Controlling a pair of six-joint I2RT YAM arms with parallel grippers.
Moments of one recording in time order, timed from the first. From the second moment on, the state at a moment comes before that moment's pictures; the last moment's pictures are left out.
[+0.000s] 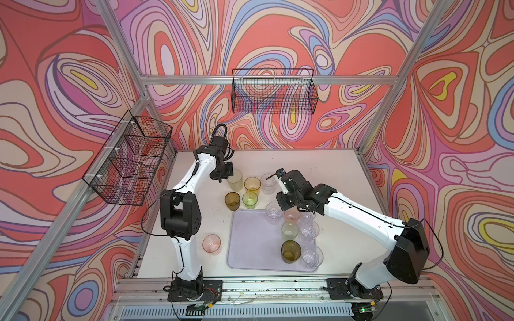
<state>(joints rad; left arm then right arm) -0.19 1.96 1.82 -1.07 0.02 -0.32 0.76 1.52 1.28 -0.64 0.12 0.22</state>
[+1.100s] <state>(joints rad) -0.22 1.75 1.84 -1.28 0.05 -0.25 0.76 1.51 1.29 -0.61 0.13 0.24</state>
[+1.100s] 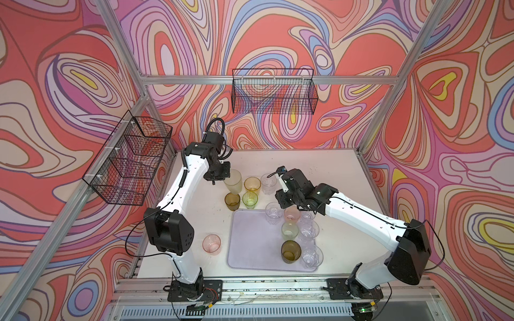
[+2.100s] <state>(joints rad) -0.37 1.44 1.62 -1.37 0.03 -0.44 0.62 1.62 1.50 -0.70 -0.10 0.32</state>
